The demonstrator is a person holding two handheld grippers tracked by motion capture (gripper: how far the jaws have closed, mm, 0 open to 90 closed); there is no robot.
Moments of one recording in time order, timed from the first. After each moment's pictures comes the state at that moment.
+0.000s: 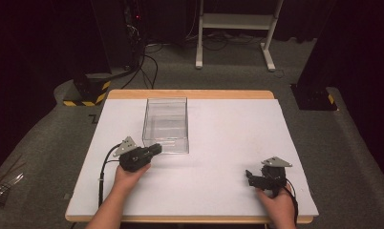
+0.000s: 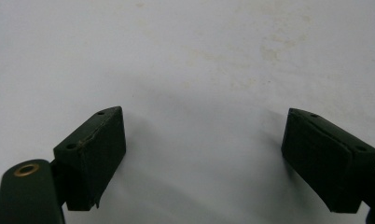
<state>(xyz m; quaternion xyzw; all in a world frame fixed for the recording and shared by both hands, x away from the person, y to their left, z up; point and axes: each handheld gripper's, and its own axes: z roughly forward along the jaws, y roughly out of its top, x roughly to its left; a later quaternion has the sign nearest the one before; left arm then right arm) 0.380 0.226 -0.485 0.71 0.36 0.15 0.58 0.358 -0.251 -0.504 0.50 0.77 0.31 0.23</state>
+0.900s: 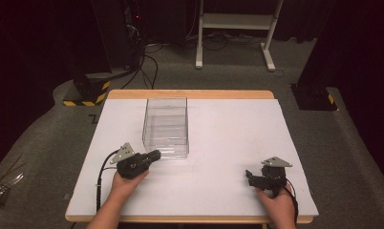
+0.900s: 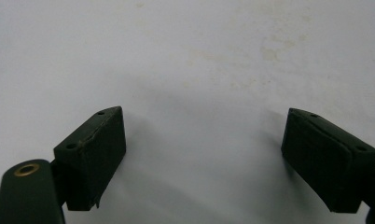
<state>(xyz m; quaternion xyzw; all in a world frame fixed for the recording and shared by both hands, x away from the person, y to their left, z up) 0.356 0.228 -0.484 0.72 0.35 0.15 0.58 0.358 -0.251 -0.504 0.50 0.77 0.31 0.23</state>
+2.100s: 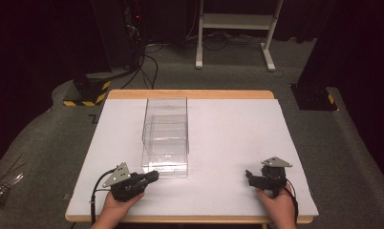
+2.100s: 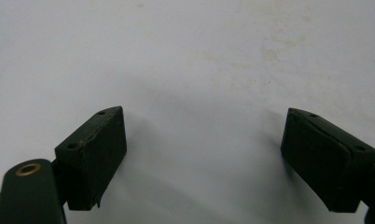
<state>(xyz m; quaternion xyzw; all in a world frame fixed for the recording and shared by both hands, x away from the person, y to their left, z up) 0.293 0.228 -0.480 0.75 0.32 0.12 0.57 0.358 -0.251 -0.504 0.50 0.77 0.31 0.23</state>
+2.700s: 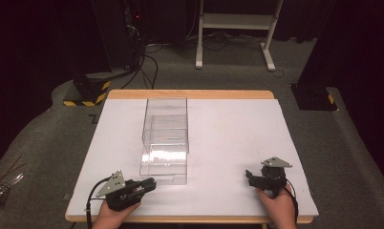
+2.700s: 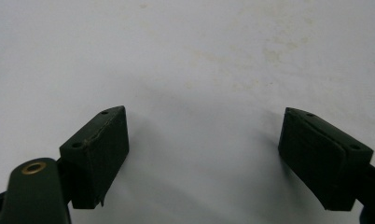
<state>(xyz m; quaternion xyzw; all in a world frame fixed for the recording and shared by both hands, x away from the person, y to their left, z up) 0.269 0.238 -0.477 0.74 0.31 0.12 0.58 0.357 -0.250 -0.504 0.50 0.78 0.32 0.22</state>
